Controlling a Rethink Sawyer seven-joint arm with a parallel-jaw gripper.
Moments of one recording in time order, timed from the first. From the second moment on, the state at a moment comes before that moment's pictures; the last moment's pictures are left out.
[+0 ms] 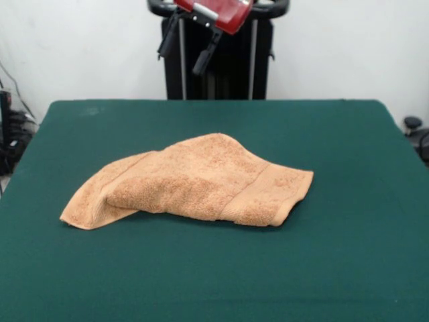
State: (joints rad) arm 0.21 -0.73 -0.55 1.83 -0.12 0.14 1.91
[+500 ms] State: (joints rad) arm 0.27 -0.68 -0.62 1.83 -0.12 0.12 1.91
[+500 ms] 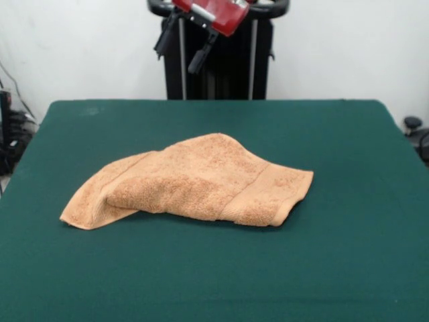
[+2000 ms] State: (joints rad) arm 0.45 -0.98 -0.65 1.96 -0.18 0.27 1.91
